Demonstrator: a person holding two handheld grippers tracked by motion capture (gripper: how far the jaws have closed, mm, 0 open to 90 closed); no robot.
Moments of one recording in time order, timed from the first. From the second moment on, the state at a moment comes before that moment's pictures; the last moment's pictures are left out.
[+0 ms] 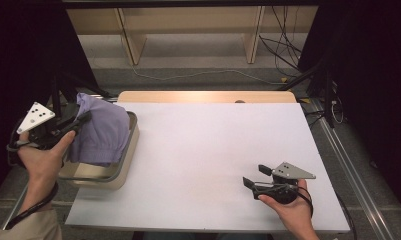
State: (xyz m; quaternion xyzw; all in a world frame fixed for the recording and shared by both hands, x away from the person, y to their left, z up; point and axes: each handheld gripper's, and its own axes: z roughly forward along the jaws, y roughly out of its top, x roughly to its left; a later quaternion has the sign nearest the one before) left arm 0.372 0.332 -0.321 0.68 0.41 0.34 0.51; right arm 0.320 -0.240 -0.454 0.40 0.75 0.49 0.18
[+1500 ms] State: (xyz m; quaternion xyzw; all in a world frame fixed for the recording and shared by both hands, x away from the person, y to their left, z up) left arm 0.401 0.318 -0.356 0.72 0.42 0.29 0.46; right arm 0.321 -0.240 -0.455 0.40 0.75 0.49 0.18
